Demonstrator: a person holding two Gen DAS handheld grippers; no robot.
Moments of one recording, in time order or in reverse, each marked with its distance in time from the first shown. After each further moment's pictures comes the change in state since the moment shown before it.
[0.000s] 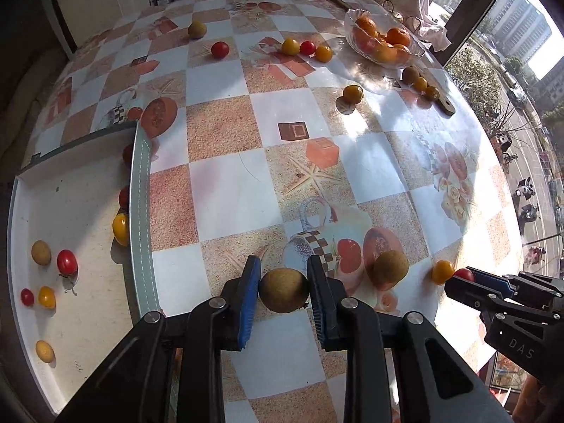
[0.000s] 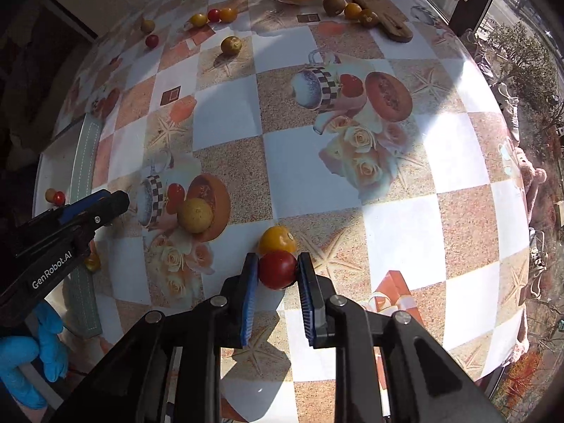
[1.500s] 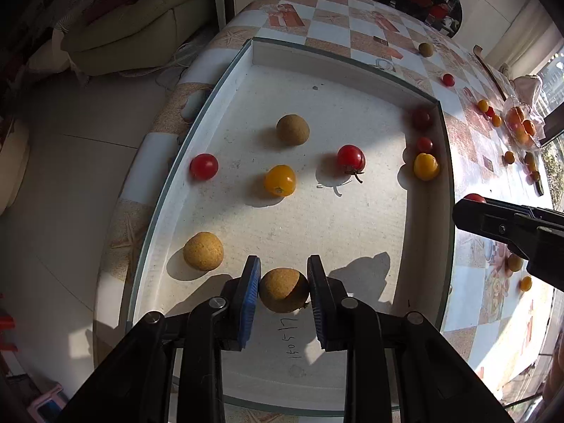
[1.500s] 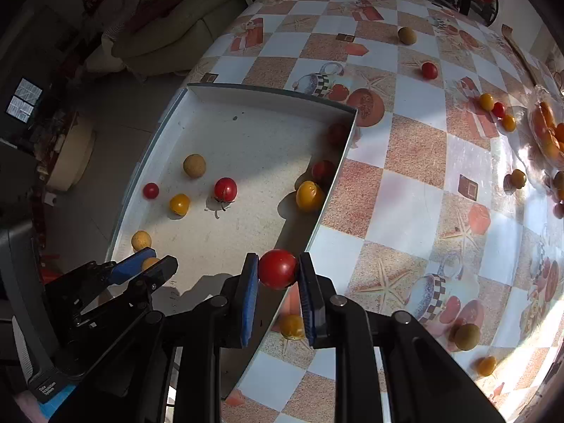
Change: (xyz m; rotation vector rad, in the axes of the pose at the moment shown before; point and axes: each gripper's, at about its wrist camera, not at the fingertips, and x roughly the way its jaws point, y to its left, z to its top) left arm -0.048 0.196 -0.100 -0.417 -0.016 0.188; right arm 0.024 0.255 0.027 -0.466 0.023 0.182
